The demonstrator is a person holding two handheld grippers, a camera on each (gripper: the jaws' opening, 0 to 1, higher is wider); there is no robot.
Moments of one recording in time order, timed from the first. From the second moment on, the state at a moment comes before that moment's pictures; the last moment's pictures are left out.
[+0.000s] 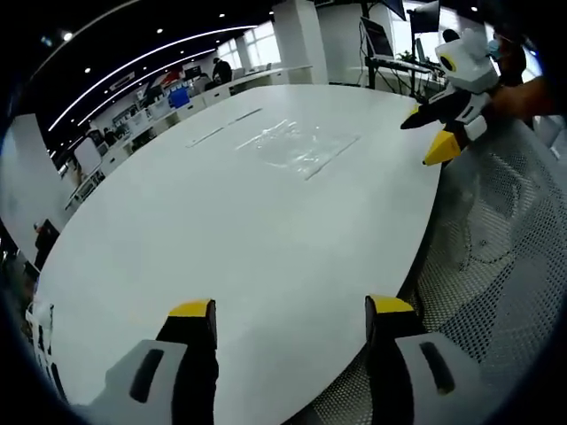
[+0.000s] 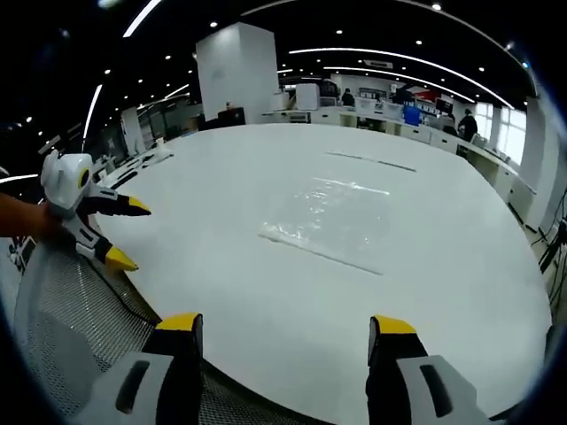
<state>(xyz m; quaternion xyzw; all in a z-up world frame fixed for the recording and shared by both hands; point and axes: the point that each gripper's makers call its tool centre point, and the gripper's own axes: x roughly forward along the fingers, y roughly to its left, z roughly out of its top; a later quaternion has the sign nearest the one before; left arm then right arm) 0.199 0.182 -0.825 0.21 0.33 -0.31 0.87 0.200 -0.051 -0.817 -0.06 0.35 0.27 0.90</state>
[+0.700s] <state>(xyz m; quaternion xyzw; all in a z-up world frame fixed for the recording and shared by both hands) 0.199 0.182 -0.822 0.20 0.33 -0.31 0.87 0.195 -0.048 -0.822 -0.06 0.36 0.28 0.89</state>
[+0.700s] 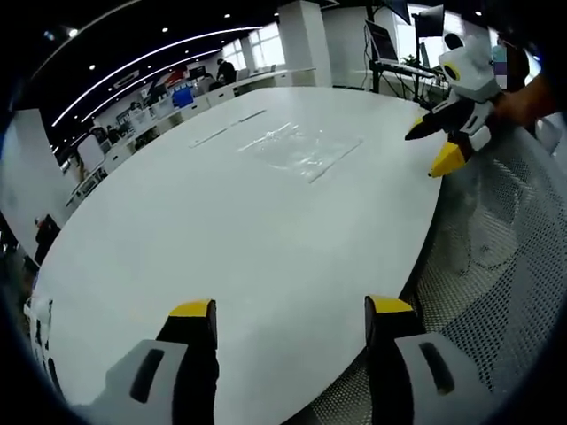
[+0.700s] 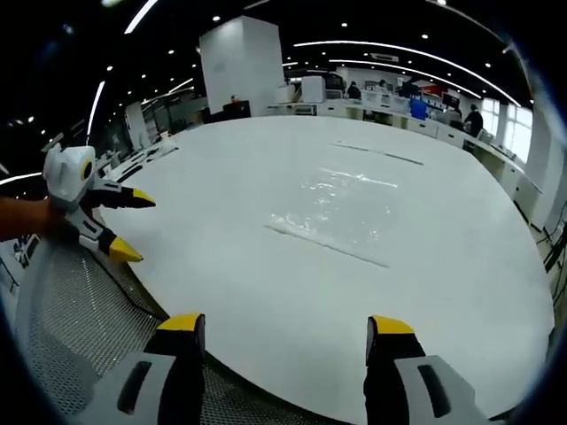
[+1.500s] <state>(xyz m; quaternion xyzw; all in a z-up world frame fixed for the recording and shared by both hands) 0.200 0.181 -0.819 0.19 0.32 -0.31 0.87 0.216 -0.046 -0.819 -0.09 0.36 0.30 0.88</state>
